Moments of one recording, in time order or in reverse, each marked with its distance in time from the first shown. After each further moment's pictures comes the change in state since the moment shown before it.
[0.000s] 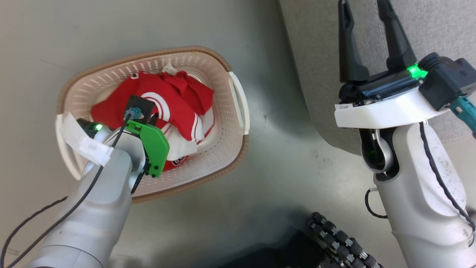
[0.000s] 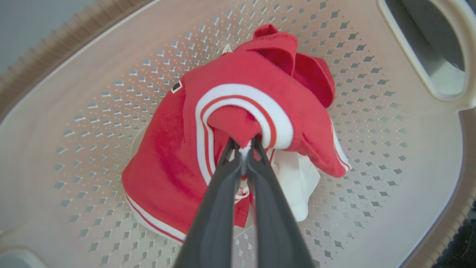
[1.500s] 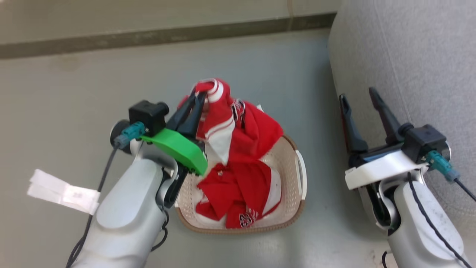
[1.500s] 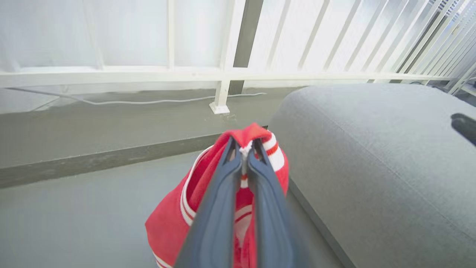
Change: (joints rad) left arm 0.191 -0.027 0.012 -0.472 -0.319 -0.010 -0.233; right arm 0.249 -0.043 -0.049 0.162 -0.046 0.049 0.000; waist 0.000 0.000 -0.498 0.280
